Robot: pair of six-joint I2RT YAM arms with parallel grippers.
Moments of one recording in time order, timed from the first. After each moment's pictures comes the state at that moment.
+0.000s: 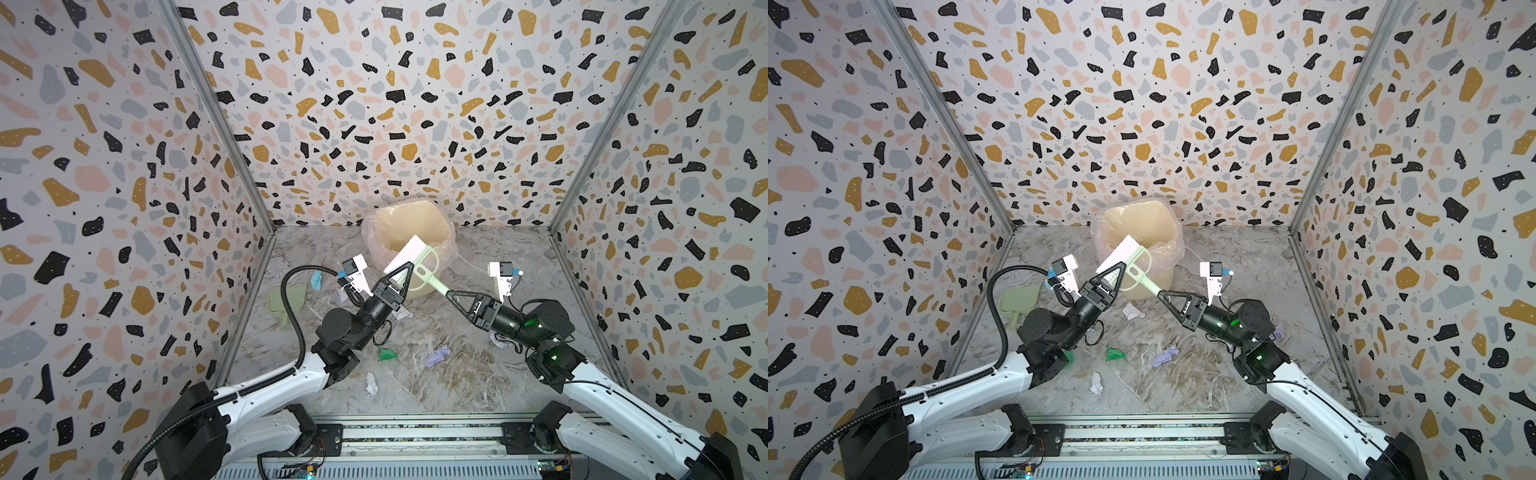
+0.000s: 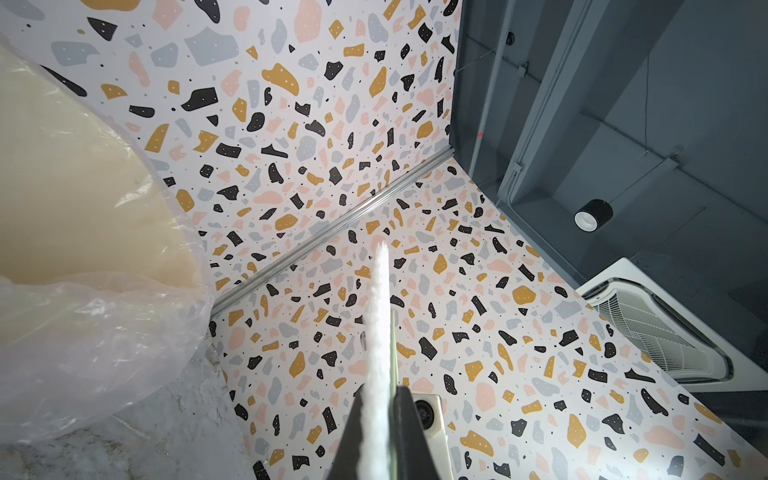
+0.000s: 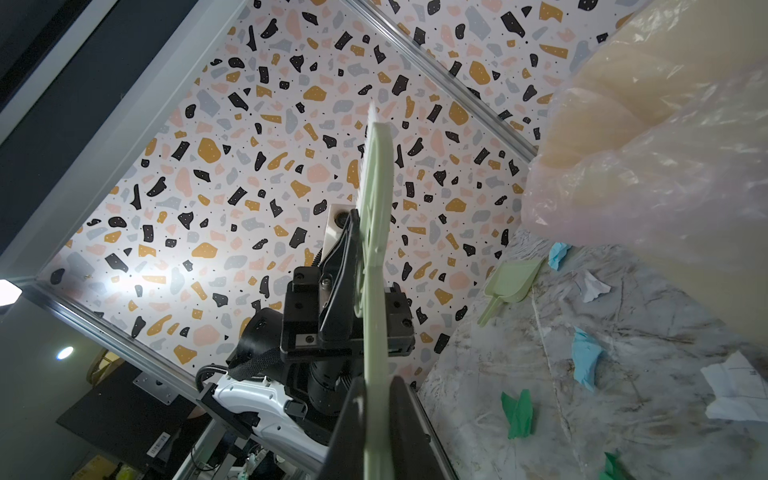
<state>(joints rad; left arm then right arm) -0.84 1.12 0.60 0.93 -0.09 -1.06 0.65 0.85 0.58 0.50 -0.50 1.04</state>
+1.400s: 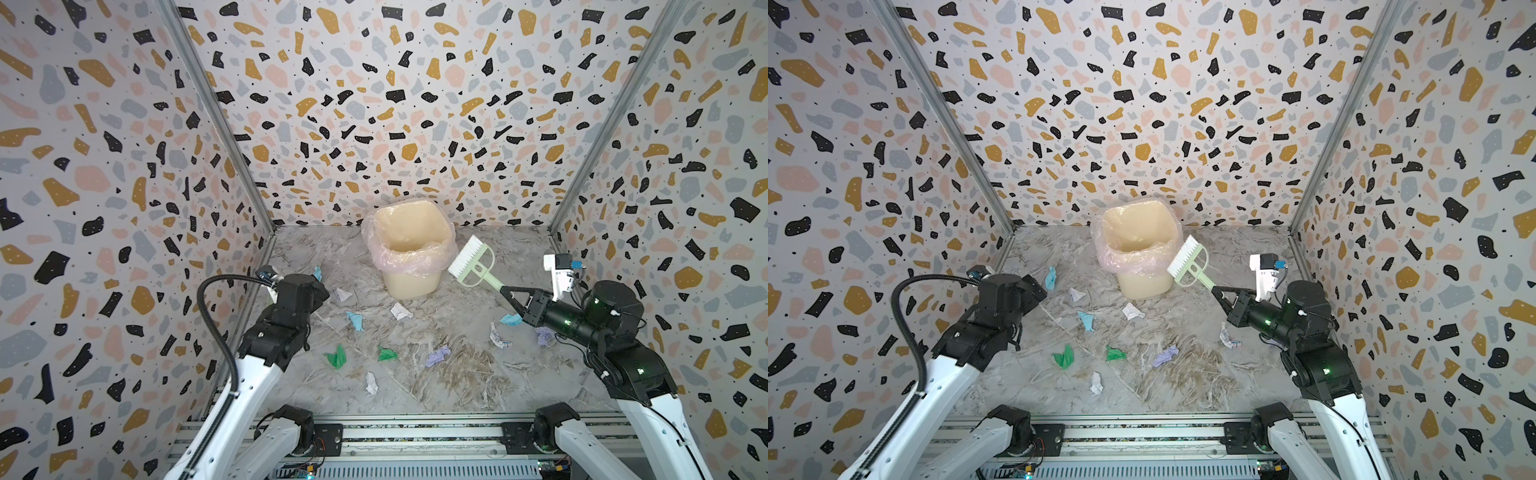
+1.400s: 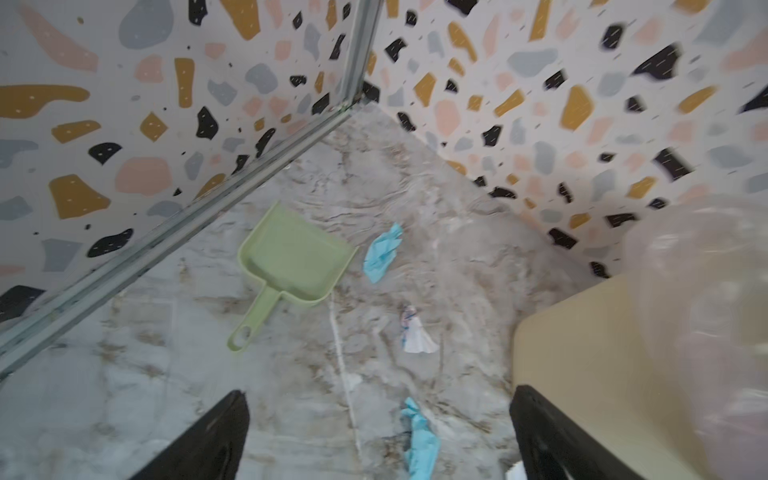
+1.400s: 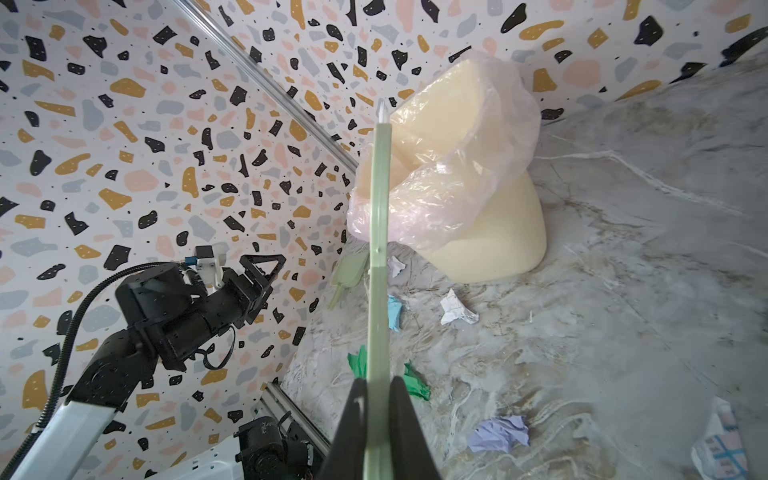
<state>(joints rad) -0.20 0.93 0.91 -0.69 -0.46 -0.70 0.24 0.68 1.03 -0.64 -0.54 0.58</state>
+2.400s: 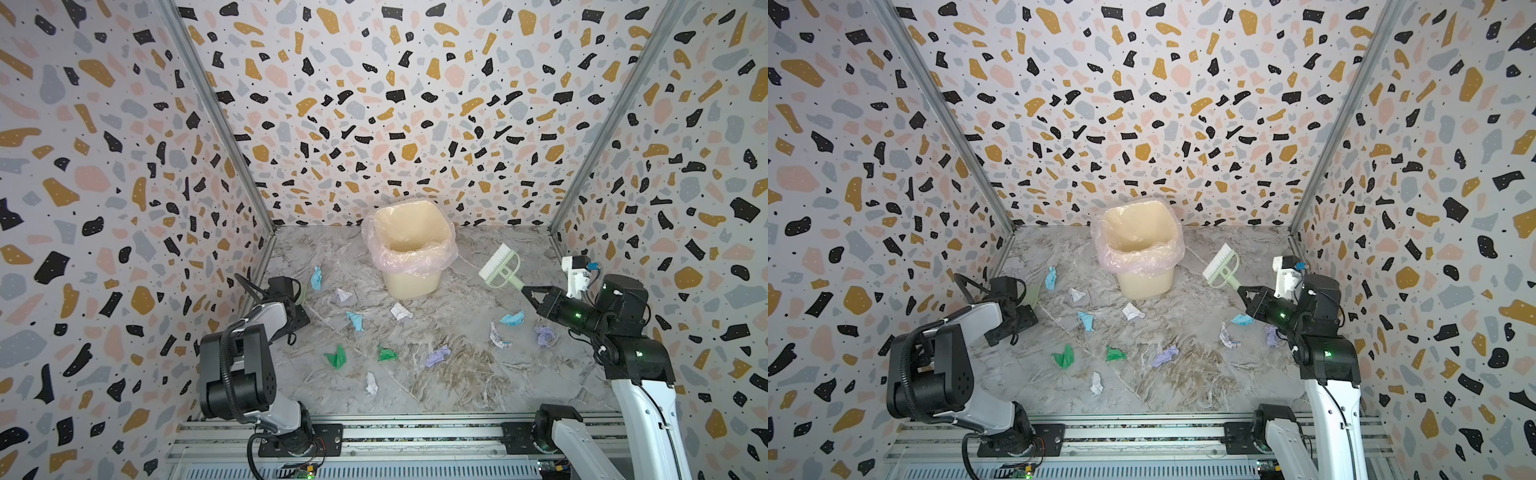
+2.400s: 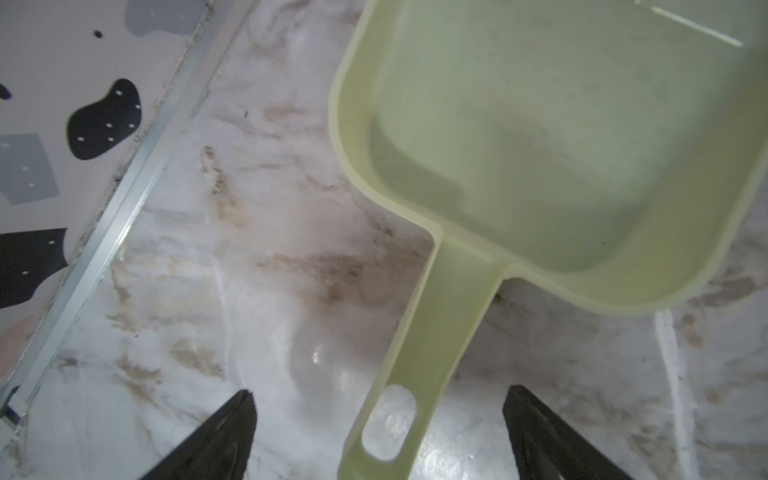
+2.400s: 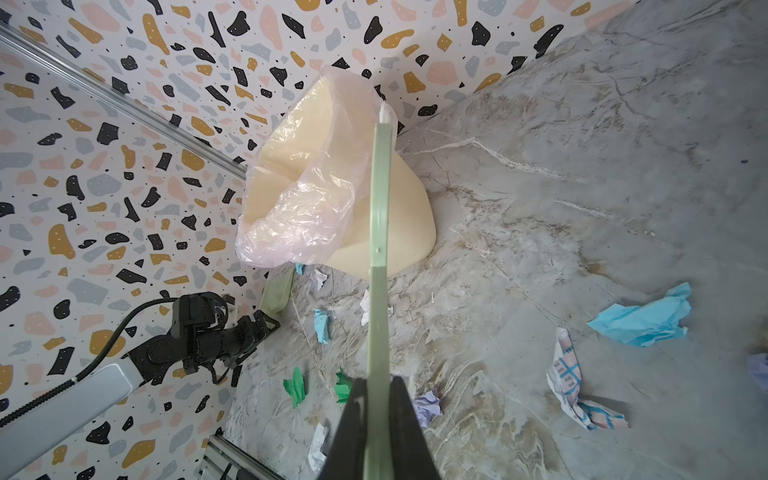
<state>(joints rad) 0.21 1.56 0.79 -0.45 -0.25 -0.35 -0.07 0.75 1.04 -0.79 -0.62 0.47</state>
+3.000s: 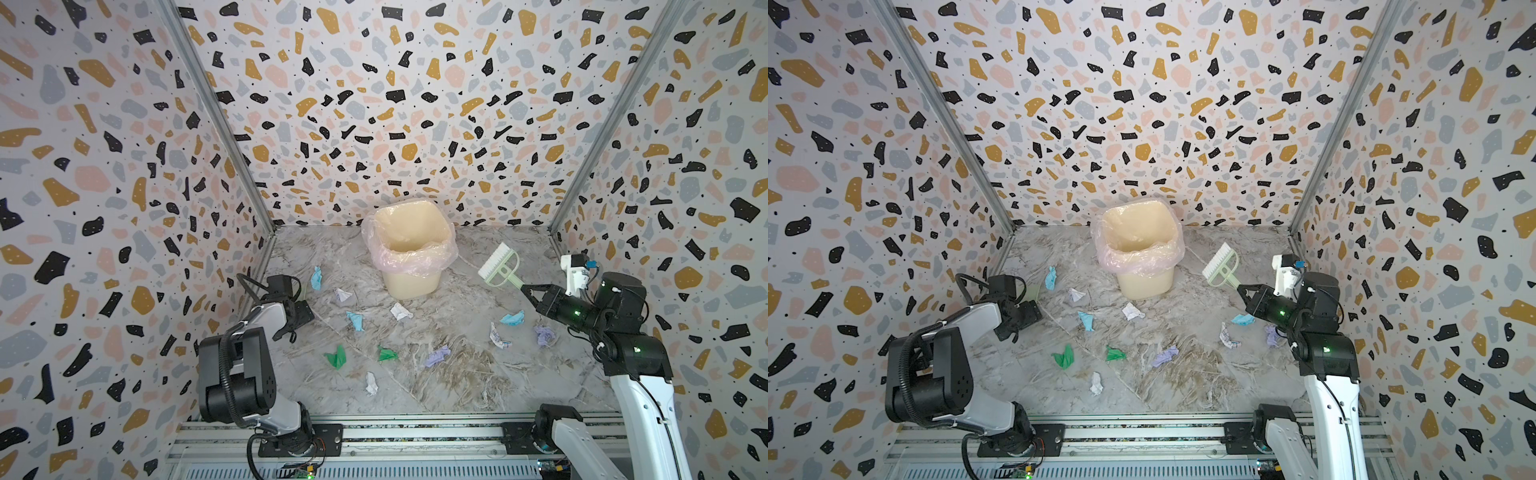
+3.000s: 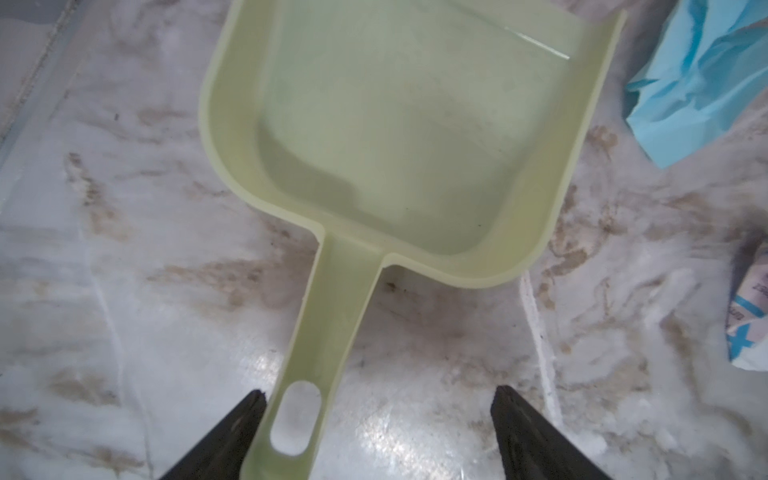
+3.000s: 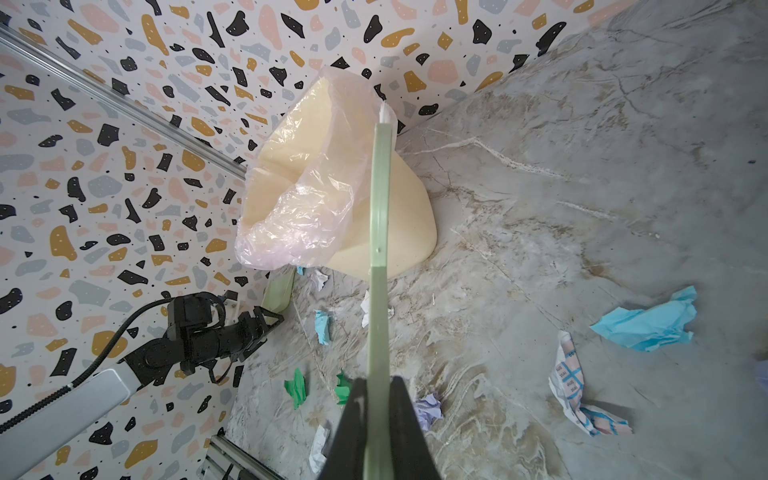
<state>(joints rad) 0.21 1.52 0.79 -0.42 -0.08 -0.35 -0.07 0.77 1.04 -0.77 -0.63 0.47</state>
